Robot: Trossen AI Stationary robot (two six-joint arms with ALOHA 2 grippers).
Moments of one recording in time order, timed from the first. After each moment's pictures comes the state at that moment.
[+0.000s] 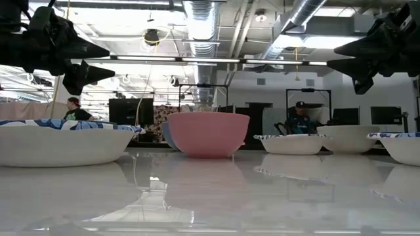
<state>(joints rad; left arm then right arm) -0.02 0.01 0.01 0.07 -0.28 -0.31 0.10 0.01 0.00 0.05 0.23 0.33</state>
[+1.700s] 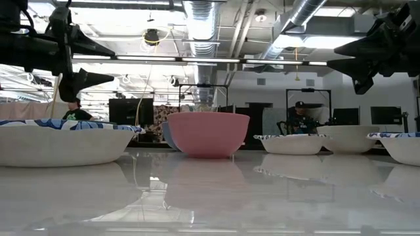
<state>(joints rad) -0.02 0.01 0.01 0.11 -0.46 -0.59 0.10 0.01 0.00 0.06 0.23 0.33</state>
